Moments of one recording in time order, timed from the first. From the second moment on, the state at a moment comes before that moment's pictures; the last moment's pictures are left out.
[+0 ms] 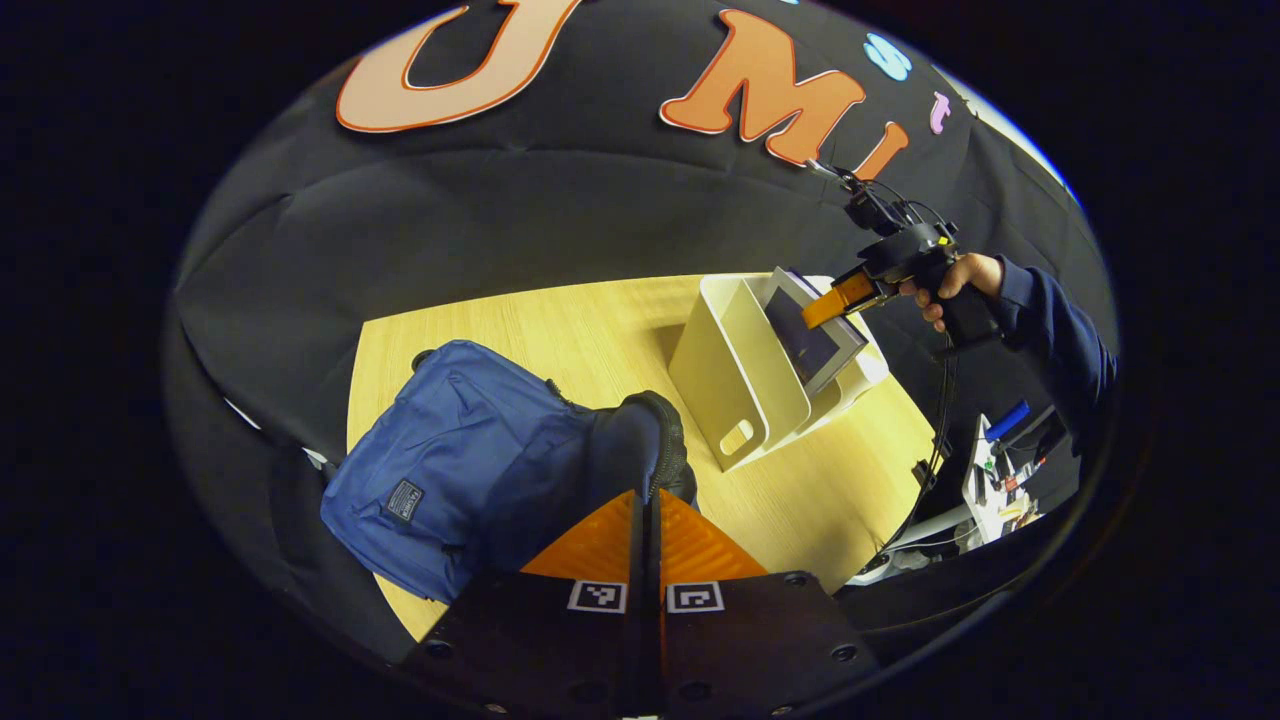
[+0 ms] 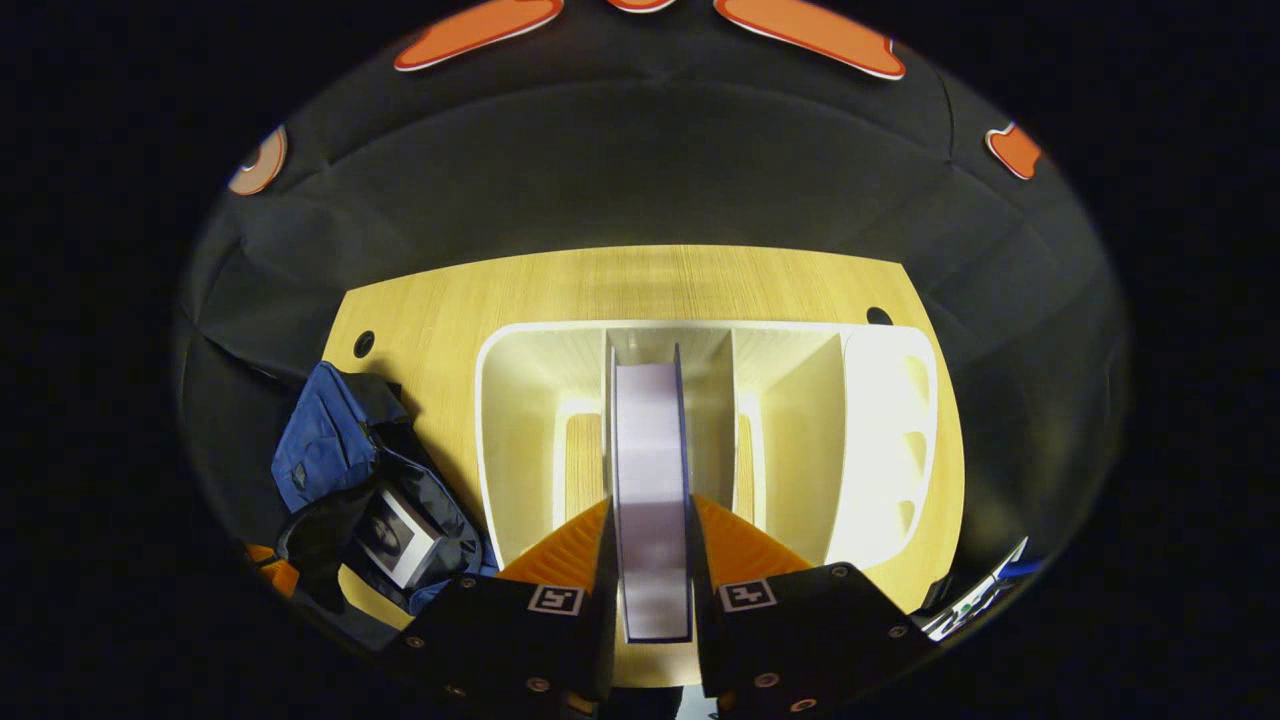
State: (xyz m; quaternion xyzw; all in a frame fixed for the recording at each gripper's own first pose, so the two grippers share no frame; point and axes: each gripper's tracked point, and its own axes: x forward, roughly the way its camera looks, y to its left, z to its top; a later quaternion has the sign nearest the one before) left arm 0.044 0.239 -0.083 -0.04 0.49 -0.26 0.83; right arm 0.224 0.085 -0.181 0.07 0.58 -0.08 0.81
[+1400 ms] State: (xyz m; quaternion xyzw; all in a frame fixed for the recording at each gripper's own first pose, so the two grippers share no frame) left arm 0.040 0.232 -0.077 -0.04 0.48 -0.27 0.84; right arm 0.116 0.102 -0.013 0.15 0.48 -0.02 0.87
